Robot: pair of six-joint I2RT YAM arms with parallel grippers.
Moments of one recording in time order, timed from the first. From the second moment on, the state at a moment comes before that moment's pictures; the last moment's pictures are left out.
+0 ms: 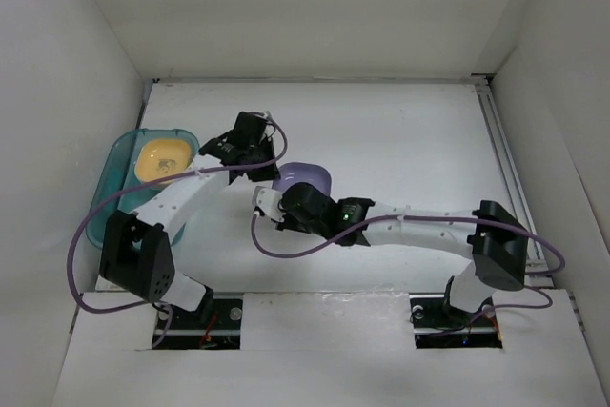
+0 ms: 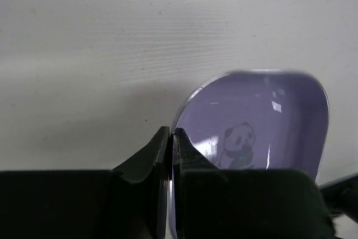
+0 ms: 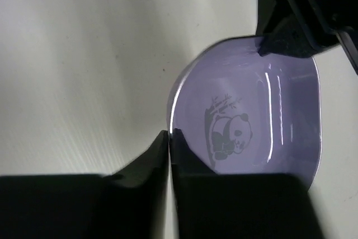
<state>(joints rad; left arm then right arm) -0.45 1.44 1.13 -0.61 0.08 -0.53 1.19 1.63 1.19 -0.26 0.28 -0.39</state>
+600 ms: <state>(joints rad) 0.05 1.34 1.20 -0.64 -0.09 -0.73 1.10 1.49 1.04 -0.19 0.42 -0.19</state>
